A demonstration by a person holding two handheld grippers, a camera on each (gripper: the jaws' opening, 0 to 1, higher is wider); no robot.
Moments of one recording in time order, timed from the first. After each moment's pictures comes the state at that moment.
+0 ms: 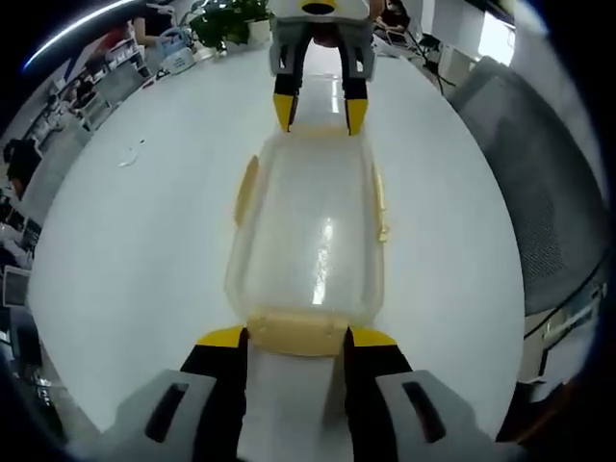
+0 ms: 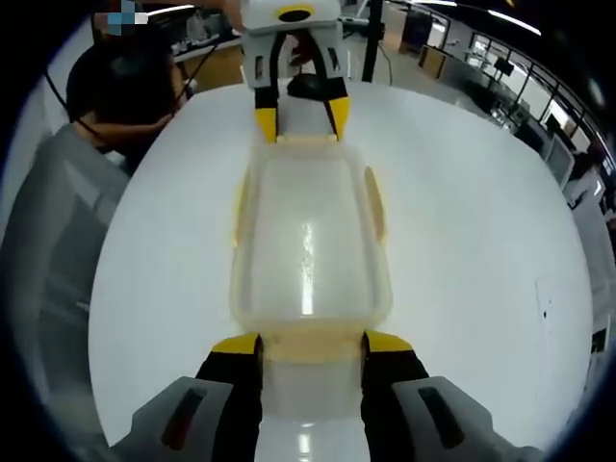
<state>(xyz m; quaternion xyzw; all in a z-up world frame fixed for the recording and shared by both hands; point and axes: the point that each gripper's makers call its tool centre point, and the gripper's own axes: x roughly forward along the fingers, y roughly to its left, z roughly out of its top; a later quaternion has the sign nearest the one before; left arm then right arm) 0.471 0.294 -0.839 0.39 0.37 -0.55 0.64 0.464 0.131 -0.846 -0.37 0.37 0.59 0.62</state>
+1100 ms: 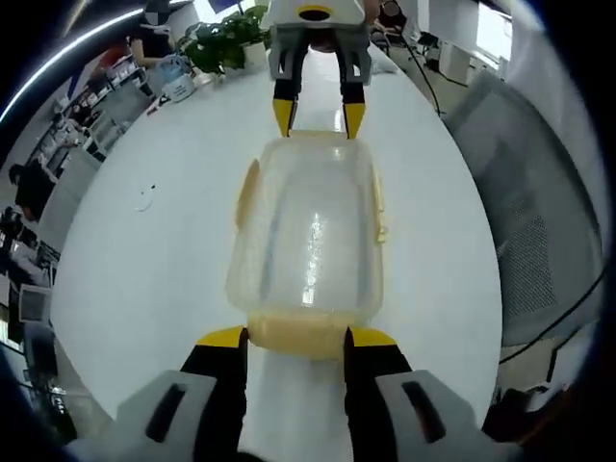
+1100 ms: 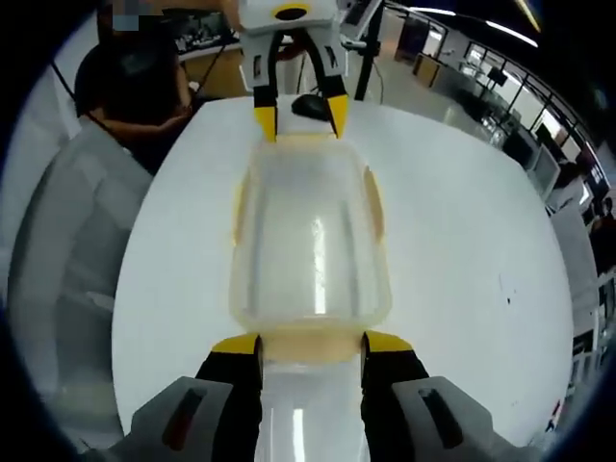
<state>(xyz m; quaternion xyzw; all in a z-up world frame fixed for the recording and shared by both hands) 0.456 0.254 -0.782 0.41 0.34 -0.54 0.66 0.449 0.091 -0.791 -0.38 0.34 0.58 0.64</state>
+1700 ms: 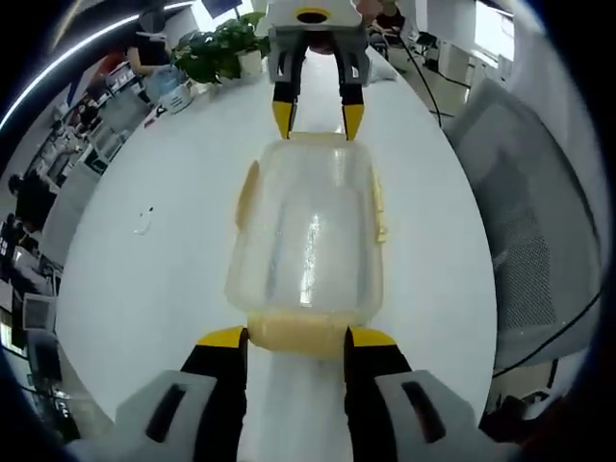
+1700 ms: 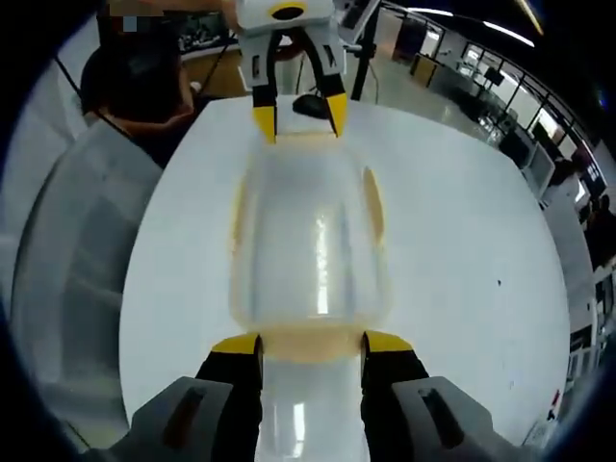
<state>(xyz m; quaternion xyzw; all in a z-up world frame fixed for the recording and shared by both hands) 0.452 0.217 -0.771 0.41 0.33 -0.54 0.66 0.444 0.056 -0.780 -0.38 0.34 0.57 0.64</state>
